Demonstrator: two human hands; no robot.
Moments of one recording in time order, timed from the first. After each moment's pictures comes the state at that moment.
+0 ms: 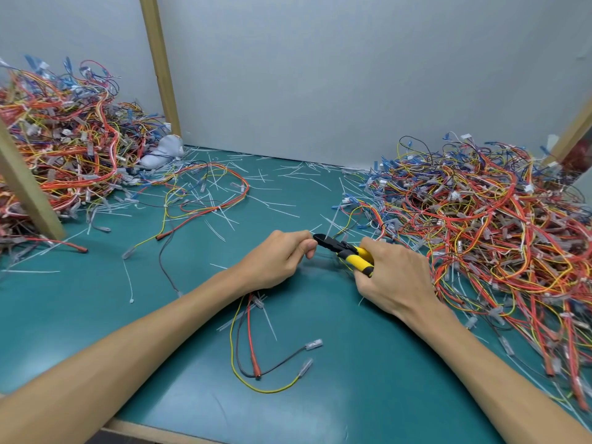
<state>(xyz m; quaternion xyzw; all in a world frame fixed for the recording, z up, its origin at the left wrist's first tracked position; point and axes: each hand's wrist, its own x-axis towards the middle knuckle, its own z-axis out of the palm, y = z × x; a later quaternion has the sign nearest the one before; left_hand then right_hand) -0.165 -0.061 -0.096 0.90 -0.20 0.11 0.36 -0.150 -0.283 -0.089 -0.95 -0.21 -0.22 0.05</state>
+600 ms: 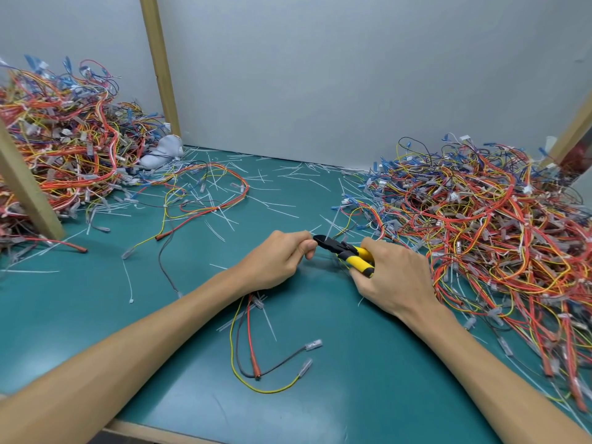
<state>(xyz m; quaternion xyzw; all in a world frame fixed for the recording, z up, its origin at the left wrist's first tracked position) -0.165 -0.062 -0.096 0.90 -0.20 0.12 0.36 -0.149 -0.284 -0.089 -0.95 -0.21 -0.23 0.07</state>
